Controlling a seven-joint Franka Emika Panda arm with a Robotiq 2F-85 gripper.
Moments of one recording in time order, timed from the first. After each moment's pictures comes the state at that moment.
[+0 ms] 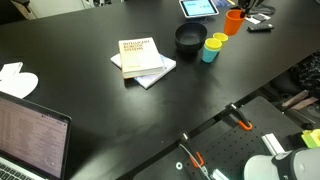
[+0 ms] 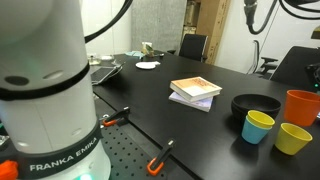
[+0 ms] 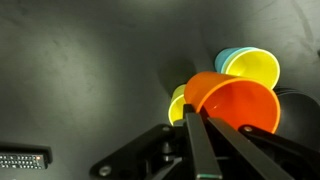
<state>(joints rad) -0.34 0.24 -0.25 -2.03 0.02 2.31 -0.32</state>
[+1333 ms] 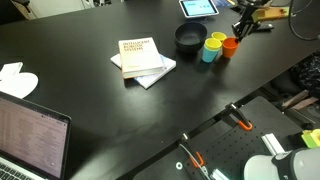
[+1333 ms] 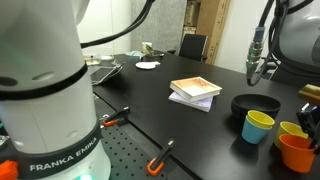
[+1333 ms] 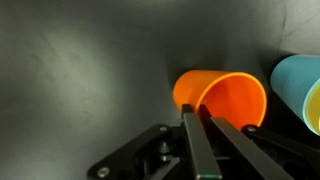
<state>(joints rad) -0.45 0.48 -0.19 -2.06 0.07 2.60 -0.36</state>
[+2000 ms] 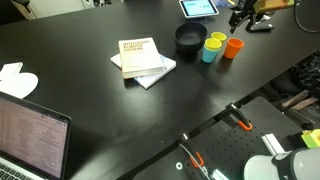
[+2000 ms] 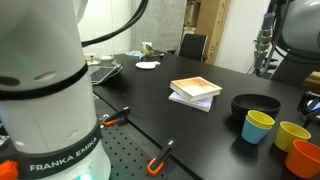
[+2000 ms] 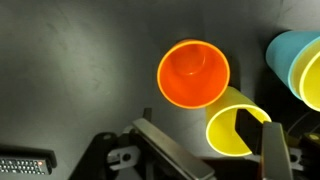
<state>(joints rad) -0.43 0.42 -0.20 -2.06 0.04 2.62 -0.34</state>
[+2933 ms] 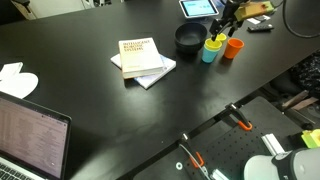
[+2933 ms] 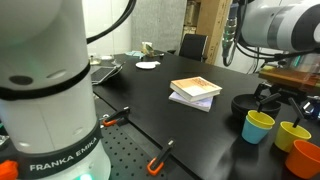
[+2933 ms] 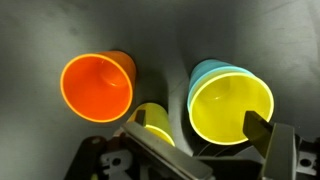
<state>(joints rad) -0.31 0.36 -0.17 -2.20 0.00 2.65 -0.34</state>
